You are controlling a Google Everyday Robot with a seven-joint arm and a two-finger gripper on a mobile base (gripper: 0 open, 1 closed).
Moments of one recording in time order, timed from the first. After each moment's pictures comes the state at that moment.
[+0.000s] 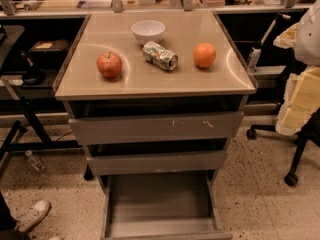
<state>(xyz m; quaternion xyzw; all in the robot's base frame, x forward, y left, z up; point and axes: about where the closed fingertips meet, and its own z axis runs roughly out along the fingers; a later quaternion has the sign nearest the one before) 0.438 -0.217 0.976 -0.60 0.78 -0.03 0.16</state>
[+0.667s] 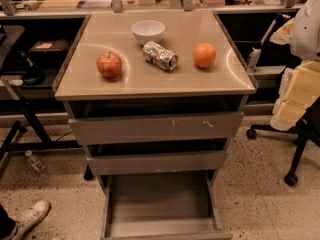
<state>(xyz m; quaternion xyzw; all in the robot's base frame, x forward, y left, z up) 0.442 -0.209 0.982 -0.60 0.78 -0.03 0.16</state>
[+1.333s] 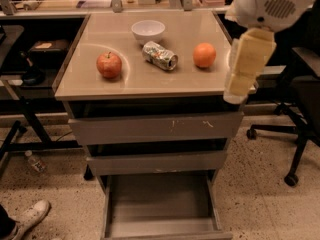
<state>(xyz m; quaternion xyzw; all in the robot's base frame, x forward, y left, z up) 0.469 -0.131 1.014 -0.64 0.75 -0.03 0.16</state>
